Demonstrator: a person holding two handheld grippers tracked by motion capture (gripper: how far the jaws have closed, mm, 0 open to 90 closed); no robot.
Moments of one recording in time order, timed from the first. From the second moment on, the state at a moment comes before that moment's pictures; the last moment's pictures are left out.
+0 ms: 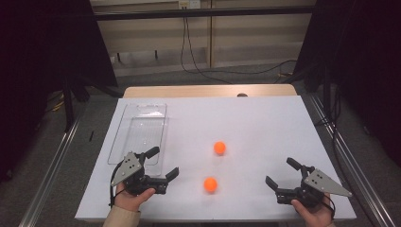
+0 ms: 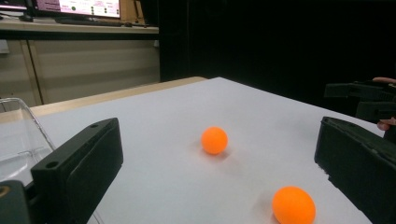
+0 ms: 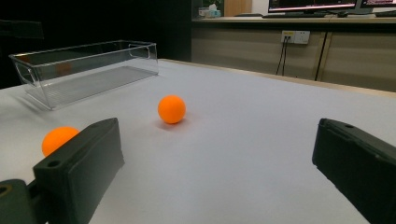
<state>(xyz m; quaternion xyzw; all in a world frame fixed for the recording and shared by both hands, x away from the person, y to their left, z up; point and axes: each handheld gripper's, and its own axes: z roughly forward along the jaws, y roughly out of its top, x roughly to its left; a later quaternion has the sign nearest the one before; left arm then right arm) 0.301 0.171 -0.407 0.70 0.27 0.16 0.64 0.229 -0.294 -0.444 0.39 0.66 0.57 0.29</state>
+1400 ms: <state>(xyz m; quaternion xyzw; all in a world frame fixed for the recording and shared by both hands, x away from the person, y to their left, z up) 0.306 0.135 -0.412 0.73 0.25 0.14 0.62 0.229 -0.293 -0.443 0.39 0.66 0.57 0.29</state>
